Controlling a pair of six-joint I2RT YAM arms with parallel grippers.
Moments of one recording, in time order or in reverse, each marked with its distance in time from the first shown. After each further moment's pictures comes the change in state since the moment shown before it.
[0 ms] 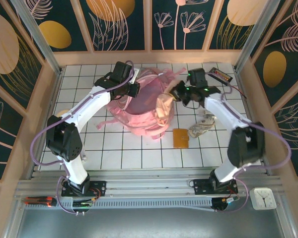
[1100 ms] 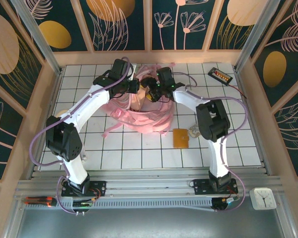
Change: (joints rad) left arm 0.007 0.001 0.031 0.004 -0.005 -0.130; right arm 0.170 0.442 0.320 0.180 0.031 0.178
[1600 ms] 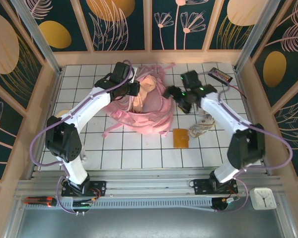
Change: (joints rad) left arm -0.007 -0.015 -0.071 0.054 -0.021 0.027; right arm -0.132 -0.546 -0.336 -0.537 0.181 -0.377
